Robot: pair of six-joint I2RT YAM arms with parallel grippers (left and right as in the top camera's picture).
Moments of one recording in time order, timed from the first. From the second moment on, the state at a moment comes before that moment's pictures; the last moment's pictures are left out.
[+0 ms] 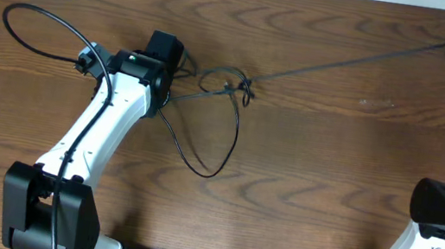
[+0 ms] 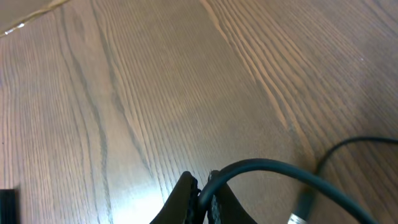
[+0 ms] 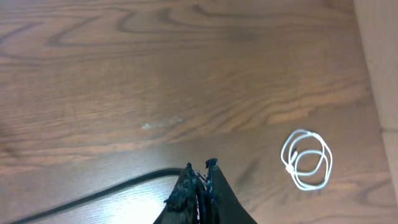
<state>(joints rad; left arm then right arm) -0.21 1.63 1.26 -1.11 -0.82 -1.24 -0.14 2.05 2.67 -1.64 0.12 -0.03</state>
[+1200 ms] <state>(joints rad) -0.07 1.63 1.26 -1.10 -0.61 -1.24 -0.13 2.05 2.38 -1.63 -0.58 -0.48</state>
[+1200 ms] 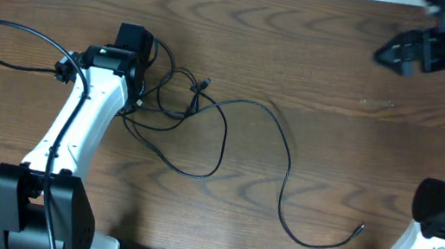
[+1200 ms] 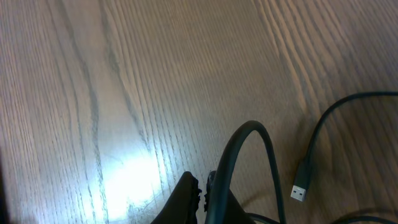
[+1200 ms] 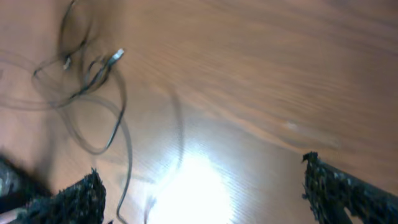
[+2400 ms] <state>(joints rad) -0.07 1.63 1.26 -1.10 -0.58 -1.24 0.59 2.06 1.57 -0.78 -0.69 -0.67</state>
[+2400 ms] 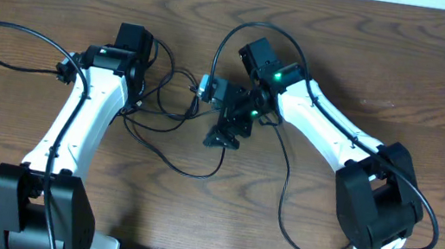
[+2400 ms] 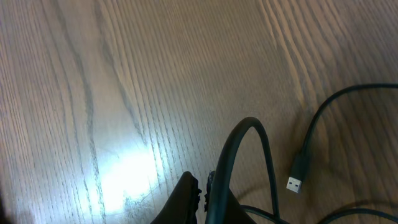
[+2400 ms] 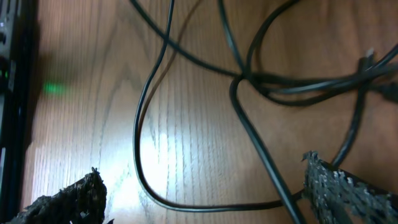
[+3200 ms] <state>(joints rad) -0.07 1.63 1.26 -1.09 -0.55 -1.24 0.60 2.06 1.53 -0.74 -0.41 -0.40</state>
